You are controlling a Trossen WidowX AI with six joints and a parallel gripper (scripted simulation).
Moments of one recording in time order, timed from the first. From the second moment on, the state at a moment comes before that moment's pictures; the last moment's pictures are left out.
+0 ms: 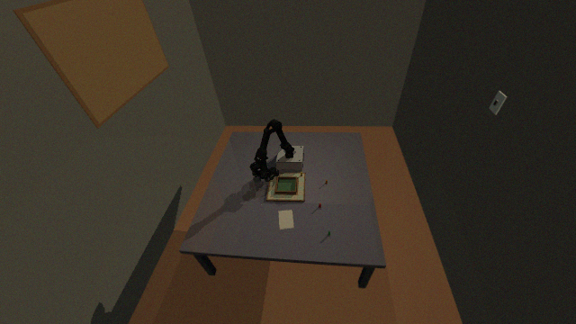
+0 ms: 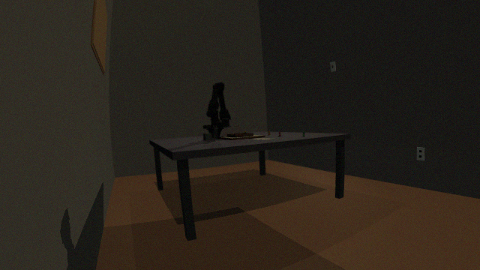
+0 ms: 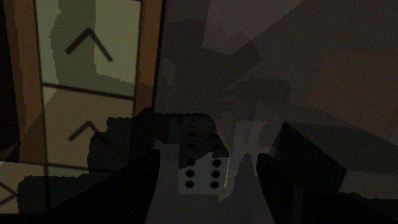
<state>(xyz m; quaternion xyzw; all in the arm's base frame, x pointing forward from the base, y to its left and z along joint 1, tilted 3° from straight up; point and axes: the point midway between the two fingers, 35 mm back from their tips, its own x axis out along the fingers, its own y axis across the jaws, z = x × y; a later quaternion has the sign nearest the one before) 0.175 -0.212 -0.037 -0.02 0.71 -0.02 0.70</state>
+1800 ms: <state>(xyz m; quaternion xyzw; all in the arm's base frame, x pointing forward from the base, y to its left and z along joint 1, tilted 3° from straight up) 0.218 -0.163 0.072 -0.02 0.71 -0.02 0.71</state>
